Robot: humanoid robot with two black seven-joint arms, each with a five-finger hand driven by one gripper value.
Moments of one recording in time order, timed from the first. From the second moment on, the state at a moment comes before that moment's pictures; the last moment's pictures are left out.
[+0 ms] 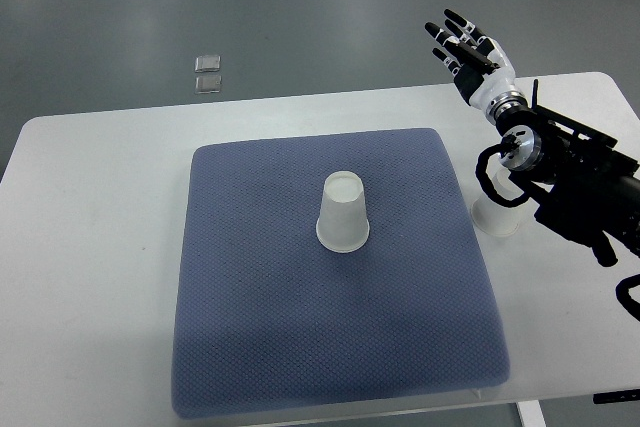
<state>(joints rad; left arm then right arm) -0.02 0.00 -0.05 -0.17 0.05 0.09 -0.05 1.00 -0.12 0.31 0.42 0.40 0.09 0.40</state>
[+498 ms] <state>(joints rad) -0.02 0.00 -0.05 -0.17 0.05 0.09 -0.05 1.00 -0.13 0.31 0.42 0.40 0.09 0.40</state>
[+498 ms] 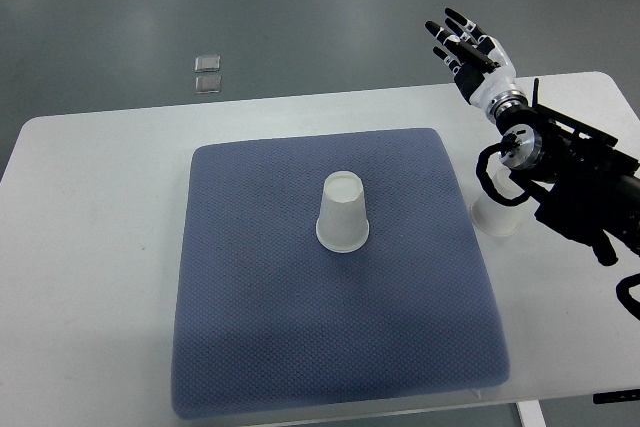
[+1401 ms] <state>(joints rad) -0.02 0.00 -0.05 -0.17 0.05 0.09 -0.05 1.06 -0.23 0.29 0.44 0.23 0.04 0.39</state>
